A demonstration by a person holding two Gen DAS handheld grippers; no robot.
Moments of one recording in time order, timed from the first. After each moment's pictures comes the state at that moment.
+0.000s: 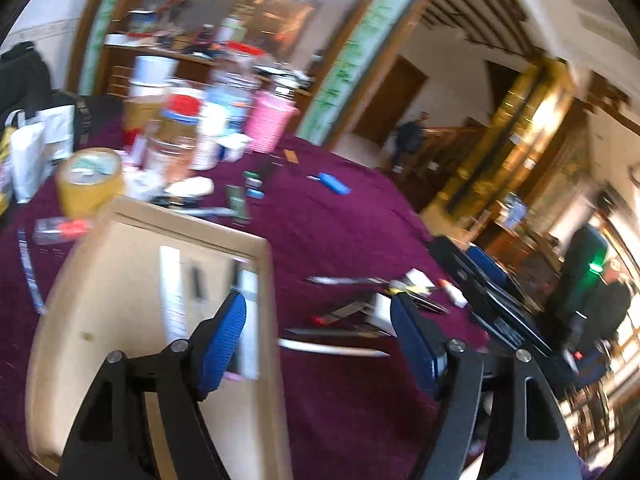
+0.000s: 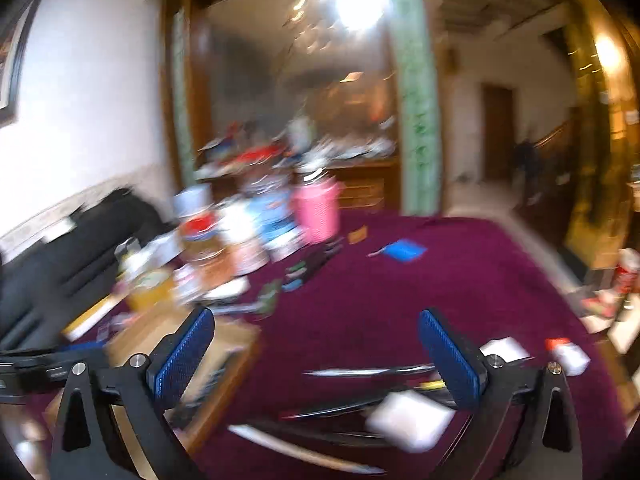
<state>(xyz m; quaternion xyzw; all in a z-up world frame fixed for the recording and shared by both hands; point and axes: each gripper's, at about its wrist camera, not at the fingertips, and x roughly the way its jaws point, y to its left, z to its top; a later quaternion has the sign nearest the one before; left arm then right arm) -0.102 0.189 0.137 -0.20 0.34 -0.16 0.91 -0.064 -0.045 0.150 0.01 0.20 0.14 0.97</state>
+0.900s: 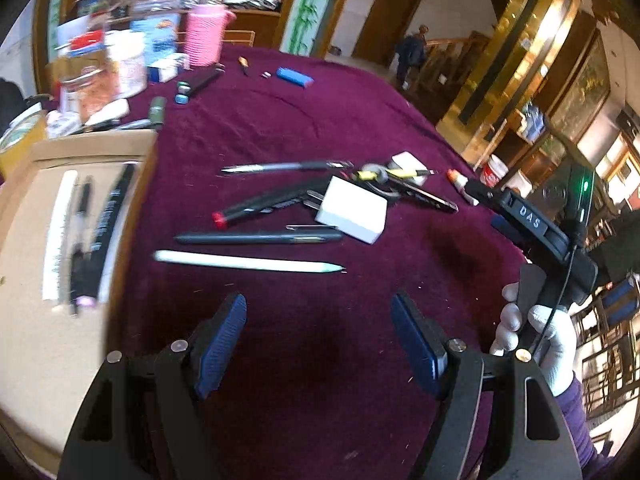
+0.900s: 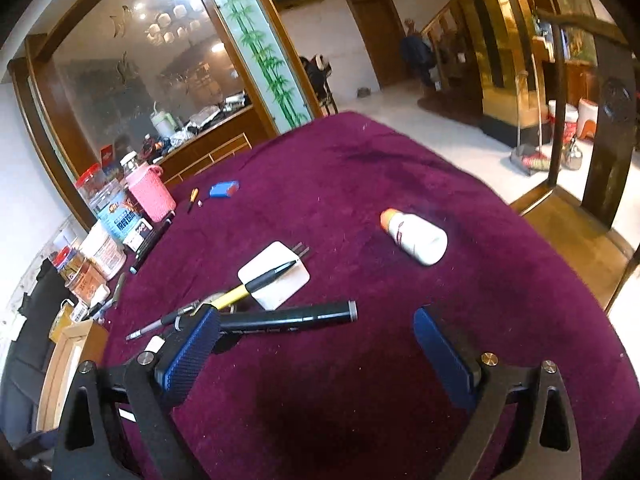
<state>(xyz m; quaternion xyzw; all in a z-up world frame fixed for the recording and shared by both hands) -0.078 0.044 0.060 -0.08 0.46 -0.14 0.87 -0.028 -0.262 0.050 0.19 0.33 0.02 0.92</state>
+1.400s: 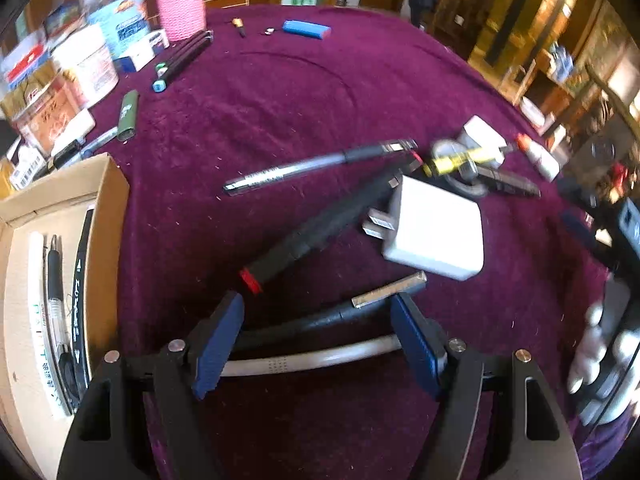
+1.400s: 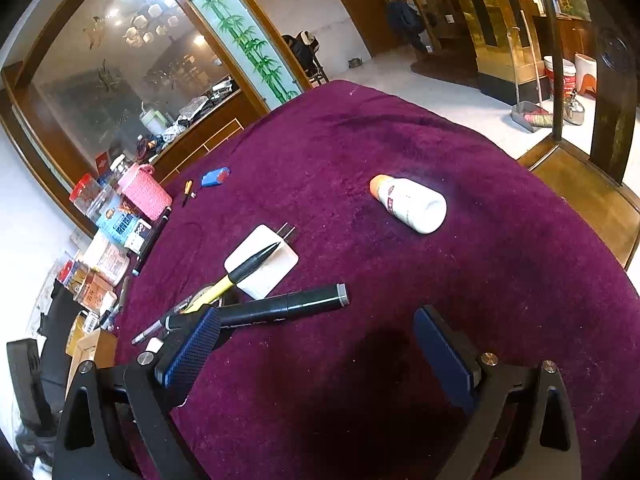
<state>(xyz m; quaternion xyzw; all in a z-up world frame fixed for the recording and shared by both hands) 0.005 0.037 0.023 0.01 0.53 -0.12 0.84 -0.014 -0.269 0.030 0.24 0.37 0.03 0.90</state>
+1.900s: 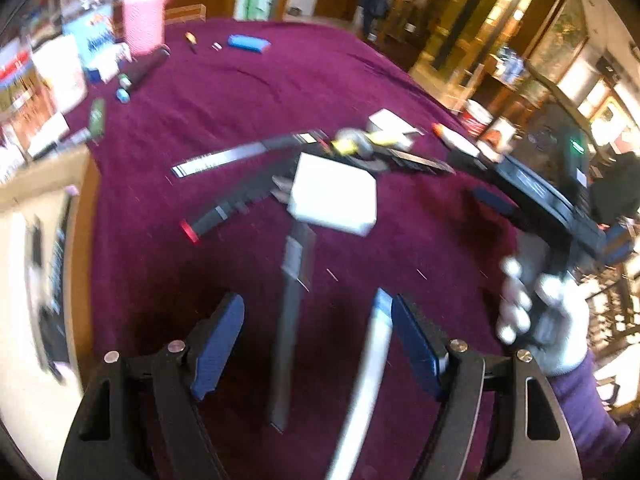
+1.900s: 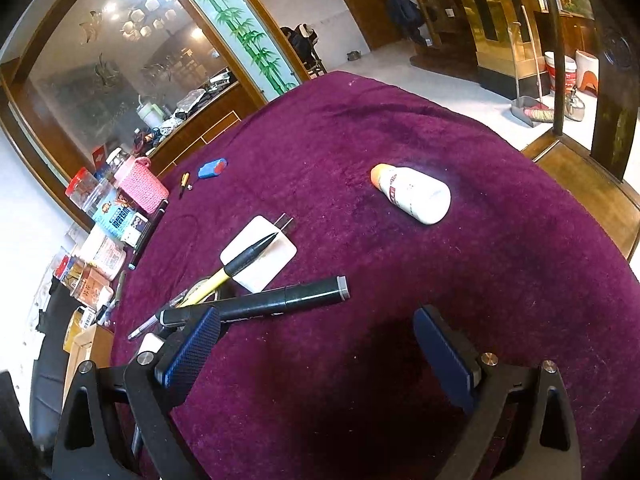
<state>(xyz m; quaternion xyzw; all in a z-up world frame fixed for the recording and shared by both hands) -0.039 0.033 0.056 -0.02 0.50 -0.19 0.84 -0.011 -0.270 0.025 0.24 0.38 0.03 0.89</state>
